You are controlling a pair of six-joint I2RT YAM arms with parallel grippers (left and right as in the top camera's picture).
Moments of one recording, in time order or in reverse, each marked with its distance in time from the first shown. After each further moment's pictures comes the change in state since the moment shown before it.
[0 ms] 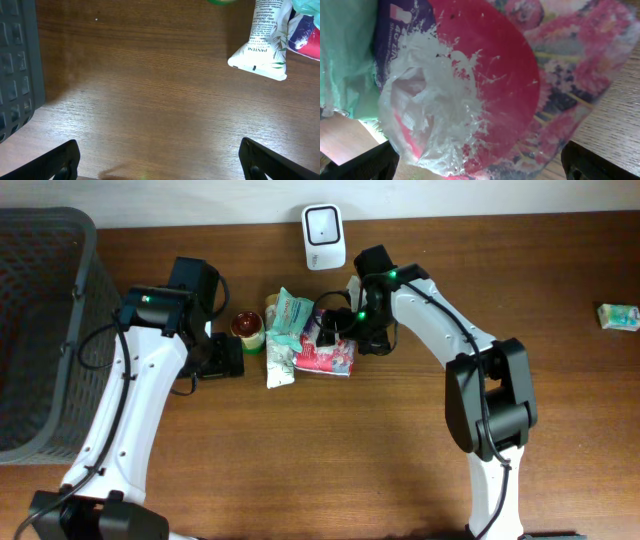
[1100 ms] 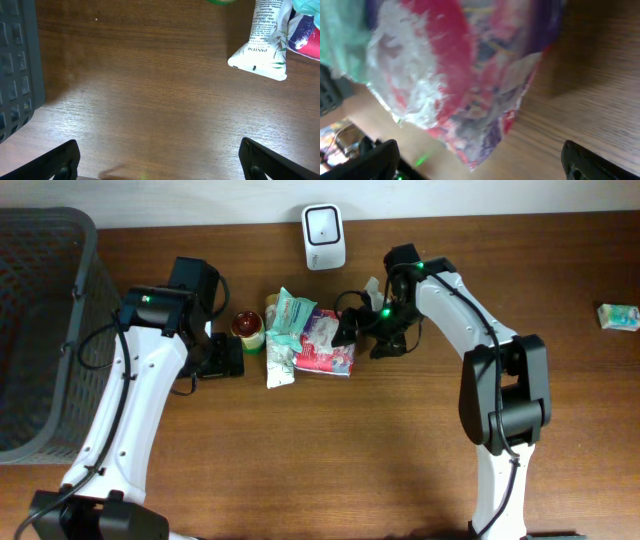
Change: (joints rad) left arm 0.000 0.000 0.000 0.000 0.000 0.000; right arm -0.102 0.003 0.000 -0.121 -0.140 -0.107
